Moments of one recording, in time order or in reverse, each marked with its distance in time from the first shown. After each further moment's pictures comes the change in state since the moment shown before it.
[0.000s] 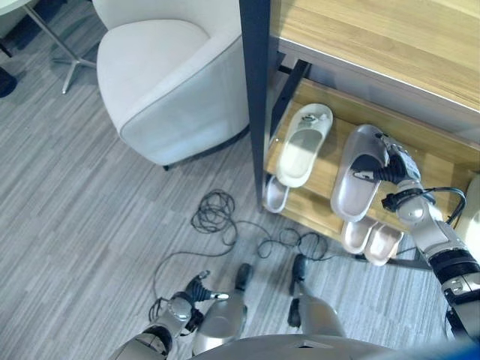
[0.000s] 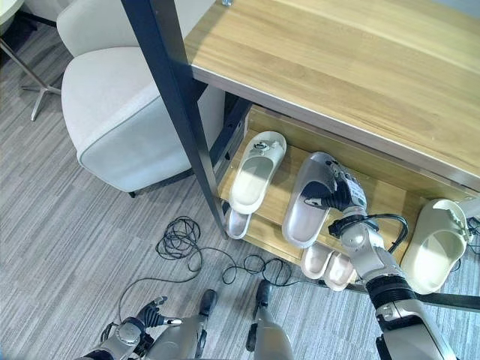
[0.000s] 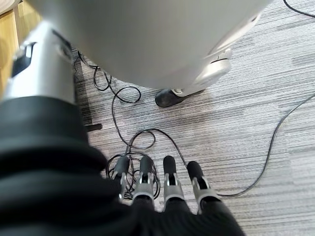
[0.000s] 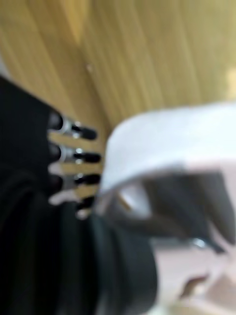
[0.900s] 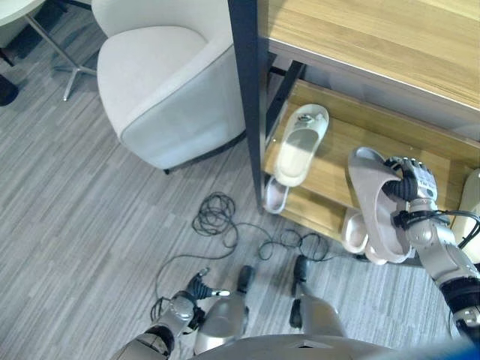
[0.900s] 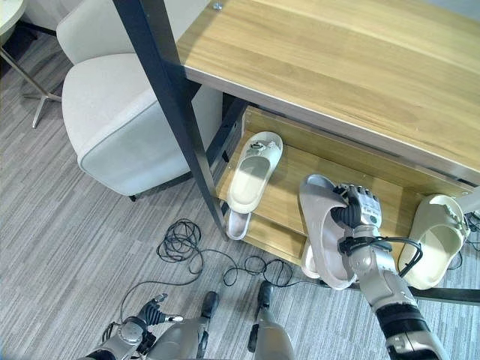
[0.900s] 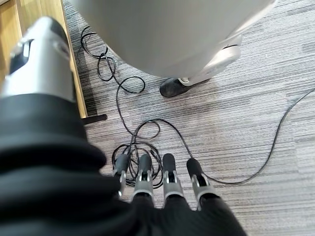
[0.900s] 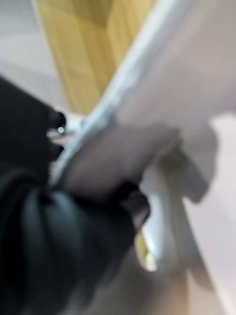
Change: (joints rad) left arm 0.006 -0.010 0.014 -0.001 -0.012 -0.001 0.040; right arm 0.289 0.001 -0.114 -0.309 -0.176 -0.019 -0.068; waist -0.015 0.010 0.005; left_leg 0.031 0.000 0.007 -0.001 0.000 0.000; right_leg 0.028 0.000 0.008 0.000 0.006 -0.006
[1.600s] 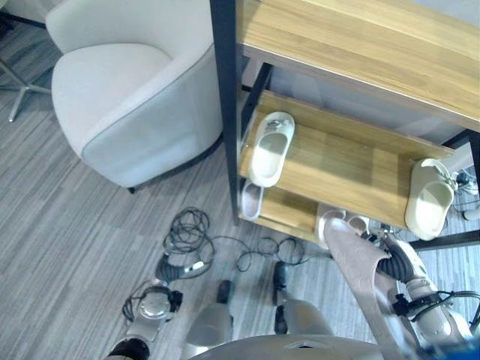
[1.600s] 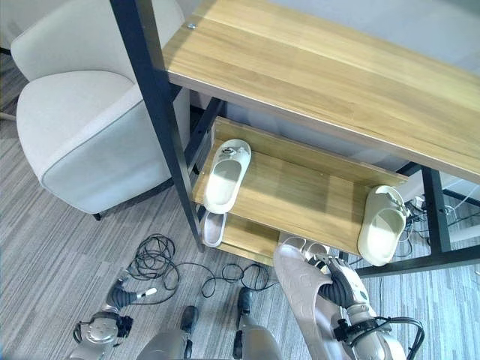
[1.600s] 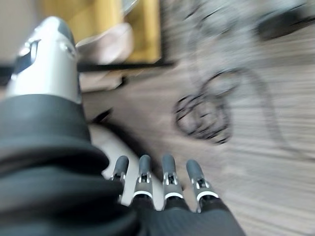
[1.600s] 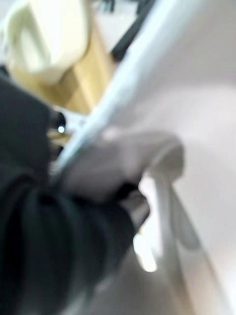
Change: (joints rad) left arm 0.170 0.134 0.213 -0.438 -0.236 -0.138 0.195; right arm 0.545 0.047 0.023 -0.193 0.177 -0.215 0.188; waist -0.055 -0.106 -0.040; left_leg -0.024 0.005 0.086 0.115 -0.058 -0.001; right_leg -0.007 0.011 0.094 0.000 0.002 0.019
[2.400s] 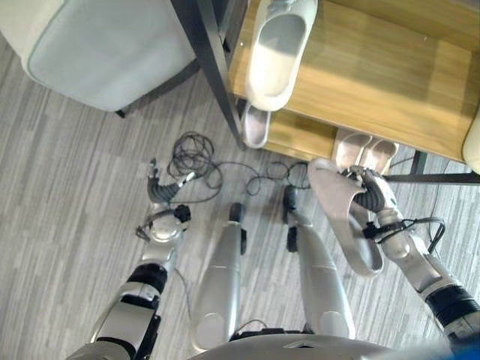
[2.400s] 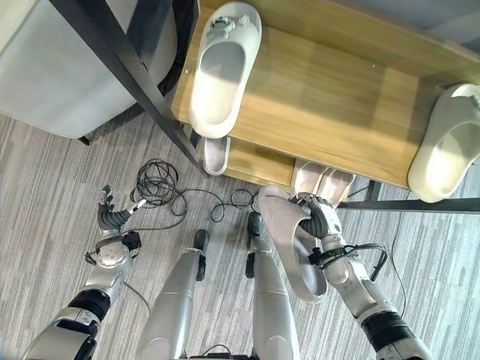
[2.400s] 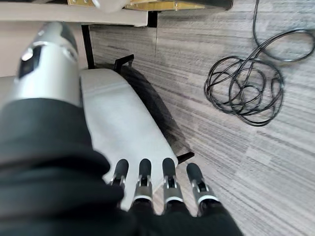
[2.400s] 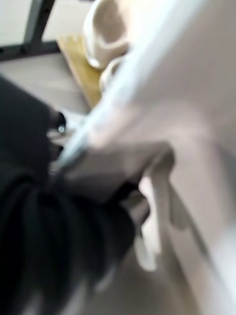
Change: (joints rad) left arm -0.429 0.007 -0.026 0.024 -0.178 -0.088 0.249; right arm -0.612 -0.064 0.199 0.224 0.011 0.031 -0.183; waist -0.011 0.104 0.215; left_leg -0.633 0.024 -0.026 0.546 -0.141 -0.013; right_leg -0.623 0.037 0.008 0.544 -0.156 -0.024
